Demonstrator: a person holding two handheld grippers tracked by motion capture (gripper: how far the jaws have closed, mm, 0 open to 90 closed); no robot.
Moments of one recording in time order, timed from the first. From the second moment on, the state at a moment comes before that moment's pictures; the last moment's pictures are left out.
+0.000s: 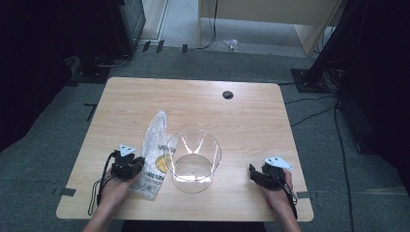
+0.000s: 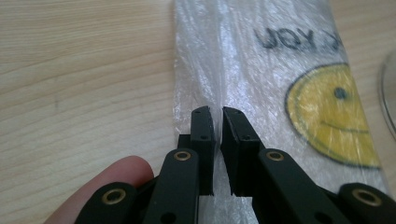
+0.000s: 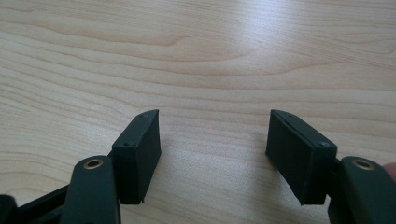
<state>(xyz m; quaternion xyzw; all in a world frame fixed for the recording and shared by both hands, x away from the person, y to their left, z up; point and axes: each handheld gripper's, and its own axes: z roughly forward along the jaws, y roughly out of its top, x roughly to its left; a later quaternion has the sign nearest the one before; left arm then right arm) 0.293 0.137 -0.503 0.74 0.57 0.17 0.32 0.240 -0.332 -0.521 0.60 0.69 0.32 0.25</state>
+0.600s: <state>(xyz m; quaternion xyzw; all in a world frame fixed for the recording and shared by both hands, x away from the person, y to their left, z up) 0.305 0.116 -0.500 0.77 0.55 0.16 0.28 0.240 -0.331 -0.522 0.59 0.69 0.32 0.26</state>
